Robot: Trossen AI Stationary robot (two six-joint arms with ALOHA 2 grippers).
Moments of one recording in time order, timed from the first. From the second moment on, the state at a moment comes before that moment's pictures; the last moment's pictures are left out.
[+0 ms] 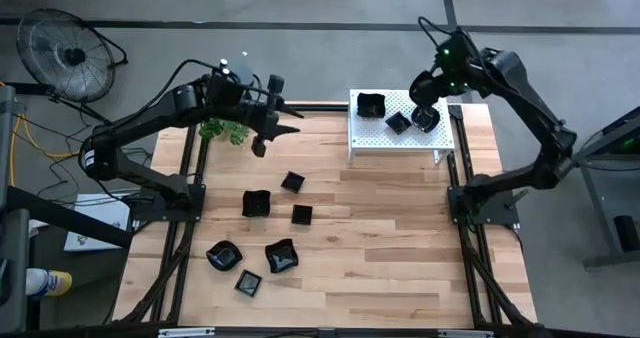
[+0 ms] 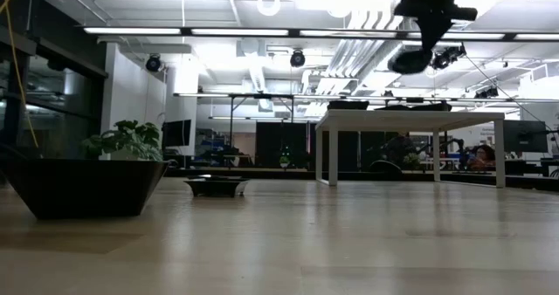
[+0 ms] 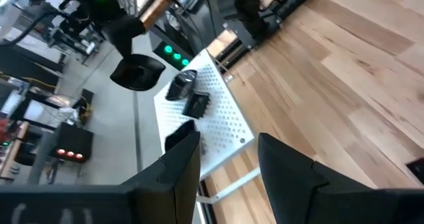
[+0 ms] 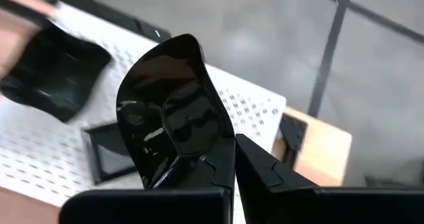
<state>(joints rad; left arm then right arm) 0.33 1.29 1.55 -0.69 0.22 0.92 -0.88 1.34 1.64 -1.35 0.28 0.23</state>
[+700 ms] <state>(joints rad) 0.33 1.29 1.54 -0.72 0.22 0.94 -0.94 1.47 1.64 -1.50 0.28 0.16</state>
